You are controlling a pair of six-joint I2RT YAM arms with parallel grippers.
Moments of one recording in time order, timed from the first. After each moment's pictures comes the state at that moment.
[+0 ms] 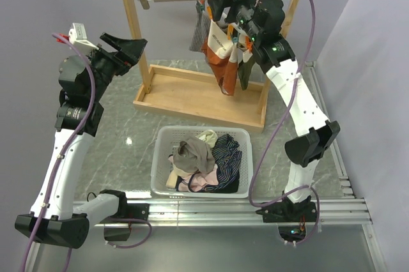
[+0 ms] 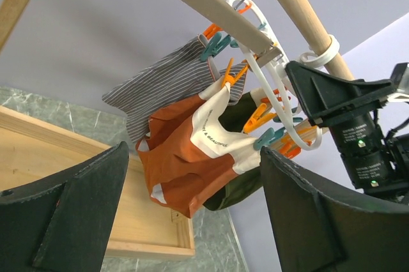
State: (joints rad) left arm -0.14 1.08 1.34 -0.13 0.18 -0.84; right arm 0.44 1.87 2.23 -0.14 -0.06 0.15
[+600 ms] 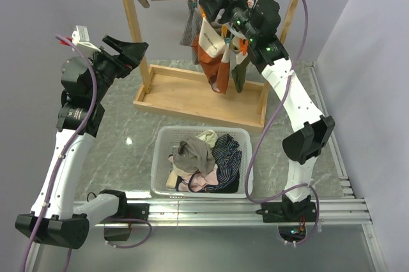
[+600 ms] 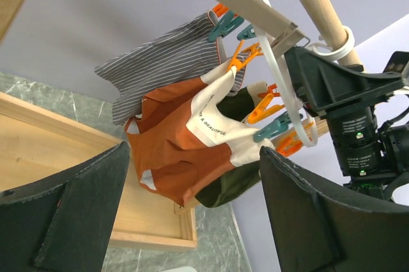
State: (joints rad) left arm -0.14 1.07 1.33 -0.14 0.19 -0.84; right arm 0.44 1.92 2.19 0.03 -0.23 0.27
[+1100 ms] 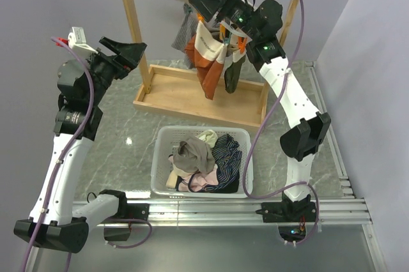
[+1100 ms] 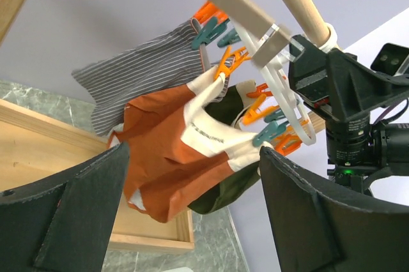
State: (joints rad) left arm -0.14 1.04 1.32 -0.14 0.19 -0.84; right arm 0.42 1.97 2.21 0.28 -0.53 0.63
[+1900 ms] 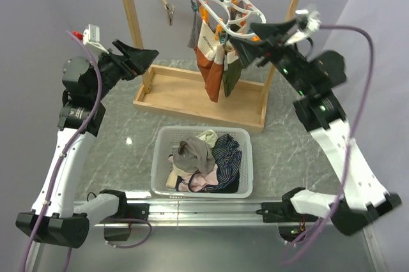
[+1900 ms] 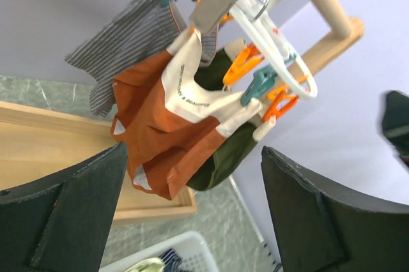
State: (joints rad) left arm -0.14 1.08 1.31 -0.11 0.38 -0.78; right arm 0.44 1.24 1.55 0.09 -0.33 0.27
